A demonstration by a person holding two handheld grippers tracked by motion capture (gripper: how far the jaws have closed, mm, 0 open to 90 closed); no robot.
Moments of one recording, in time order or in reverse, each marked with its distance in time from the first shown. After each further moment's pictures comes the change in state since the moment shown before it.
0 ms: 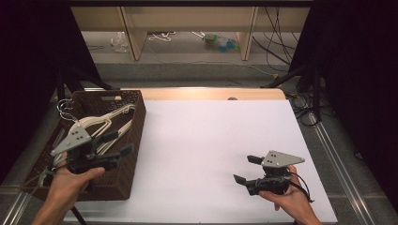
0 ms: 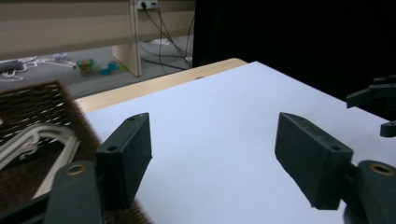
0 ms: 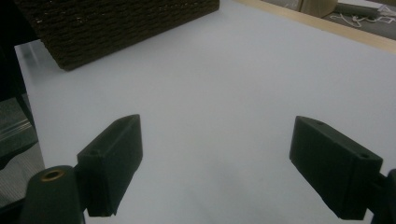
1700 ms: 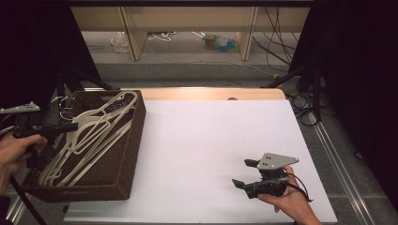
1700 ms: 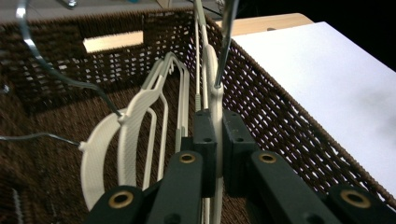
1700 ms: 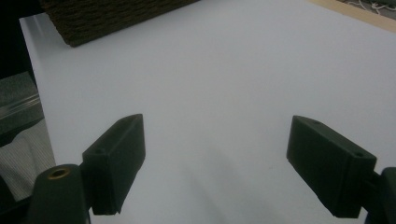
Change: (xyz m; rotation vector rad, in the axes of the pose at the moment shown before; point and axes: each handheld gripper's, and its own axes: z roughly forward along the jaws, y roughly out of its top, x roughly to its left) left arm 0.182 -0.002 -0.055 0.245 0.074 -0.390; right arm 0.004 -0.002 0.005 0.076 0.026 -0.036
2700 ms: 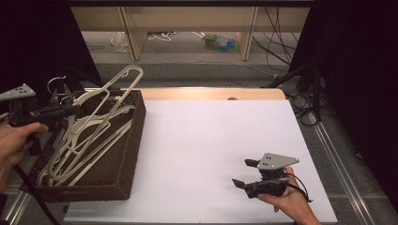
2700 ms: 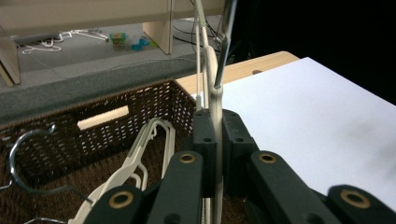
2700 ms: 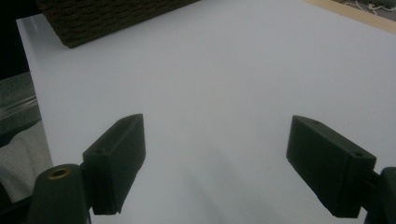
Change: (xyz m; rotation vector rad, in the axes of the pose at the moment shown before) left arm -0.043 0.043 -0.015 -0.137 0.037 0.361; right arm 0.000 -0.001 0.000 -0.004 -0.003 0.001
